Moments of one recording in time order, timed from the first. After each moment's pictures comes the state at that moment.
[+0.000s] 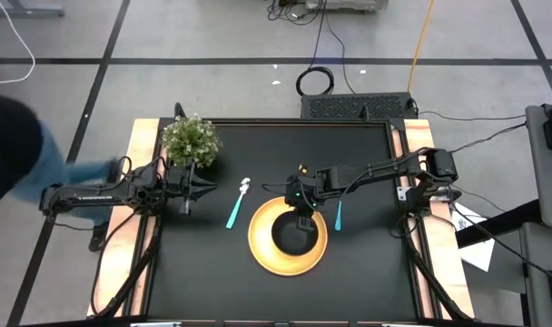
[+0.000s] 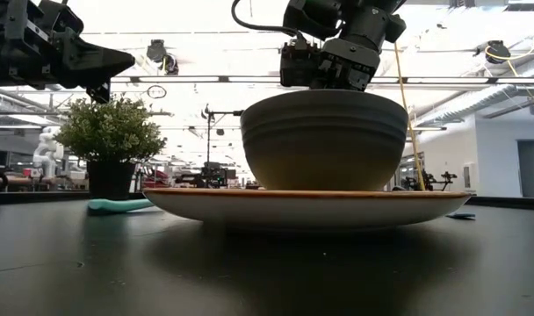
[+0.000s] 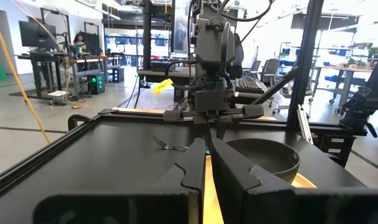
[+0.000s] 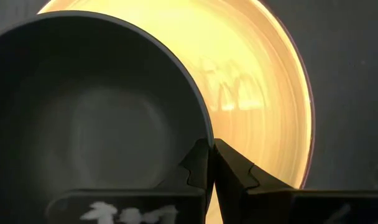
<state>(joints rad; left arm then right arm) 0.12 0.24 0.02 0.31 0.13 -0.06 0.01 1.76 1.19 -0.57 -0.10 0.13</state>
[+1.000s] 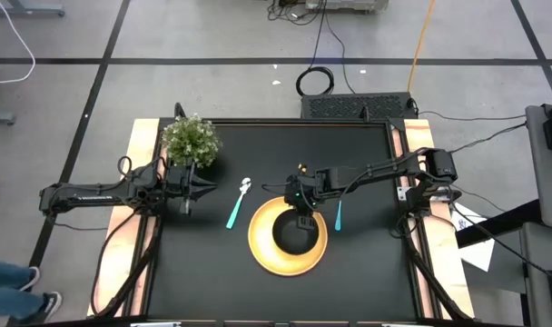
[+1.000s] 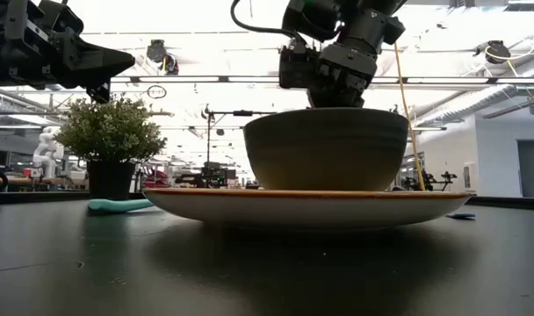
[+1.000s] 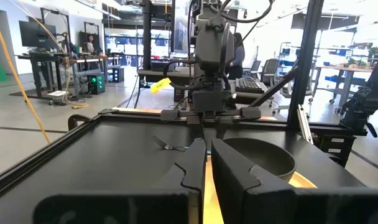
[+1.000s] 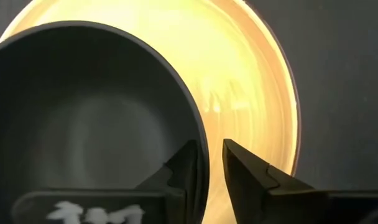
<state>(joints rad) 0.12 0.24 0.02 0.31 0.13 -0.06 0.01 1.76 1.19 -0.54 -0.10 0.14</state>
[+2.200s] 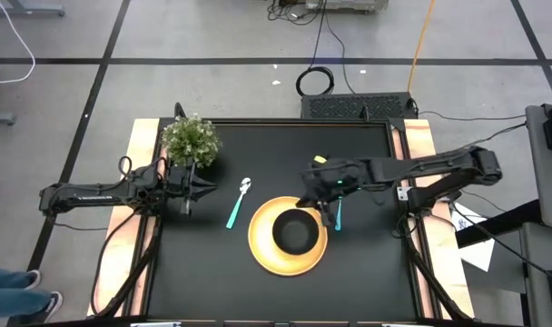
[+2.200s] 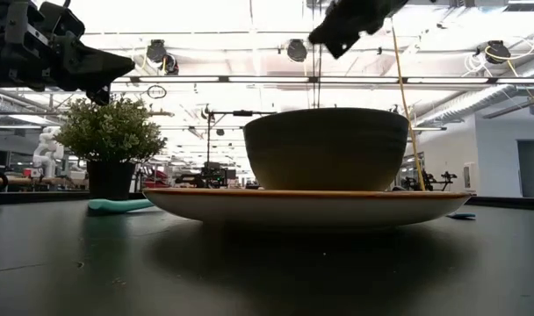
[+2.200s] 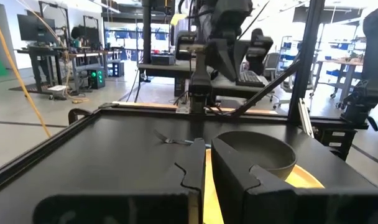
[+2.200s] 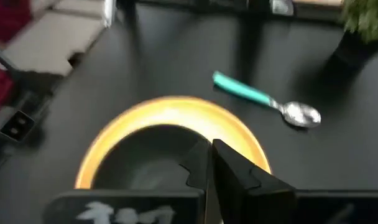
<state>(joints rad) 0.12 0.24 0.02 0.29 0.13 -0.05 0.03 1.34 1.03 -0.30 -0.19 -0.09</state>
